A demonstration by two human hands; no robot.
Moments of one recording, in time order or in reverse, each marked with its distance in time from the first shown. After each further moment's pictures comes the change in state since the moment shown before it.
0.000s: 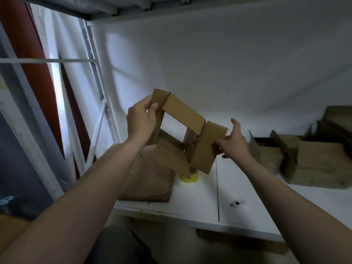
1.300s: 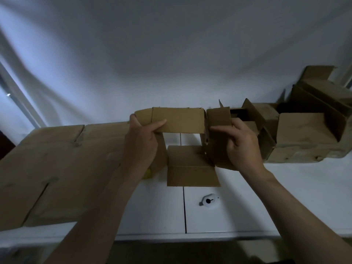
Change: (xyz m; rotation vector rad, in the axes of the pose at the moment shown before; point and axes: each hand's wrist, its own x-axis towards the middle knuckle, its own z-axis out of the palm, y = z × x) left_hand -0.073 -0.051 0.213 0.157 -0.444 -0.050; right_hand 0.065 0.159 -0.043 -0.381 0.221 -0.455
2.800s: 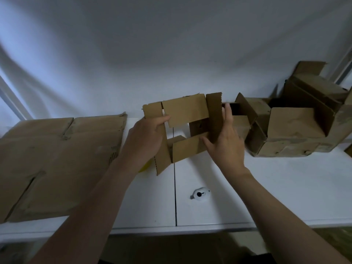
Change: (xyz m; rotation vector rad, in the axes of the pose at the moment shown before) left_hand 0.000 0.013 0.010 -0.083 -0.261 0.042; right_hand -0.015 0.011 0.031 -0.155 -0.002 0.219
